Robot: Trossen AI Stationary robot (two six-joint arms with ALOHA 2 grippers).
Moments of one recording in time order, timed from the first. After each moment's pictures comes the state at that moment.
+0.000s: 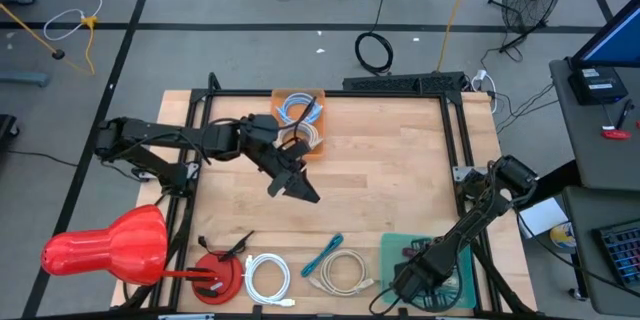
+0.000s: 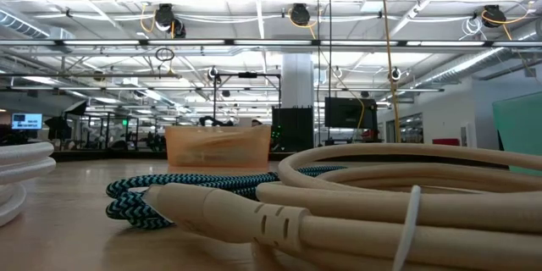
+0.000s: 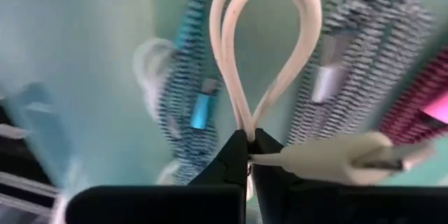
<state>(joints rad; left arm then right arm) 0.00 1.41 1.19 0.00 0.66 -0.87 0.82 1.82 1.15 -0.92 -0.40 0.74</state>
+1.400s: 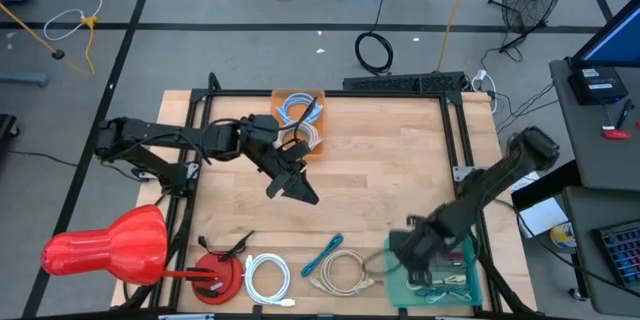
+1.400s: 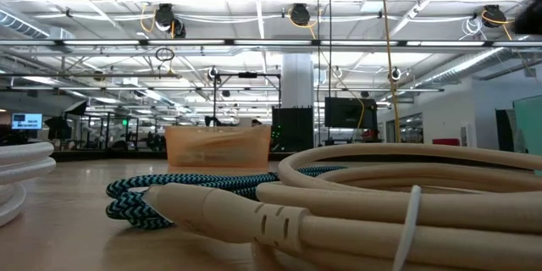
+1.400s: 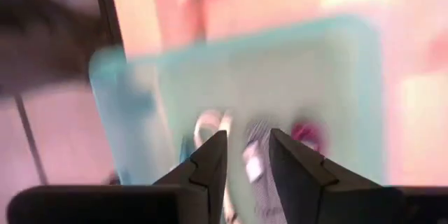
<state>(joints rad) 0.00 1.41 1.19 -0.01 0.68 -0.83 0.68 1.48 1.06 -0.80 -0.17 0.88</state>
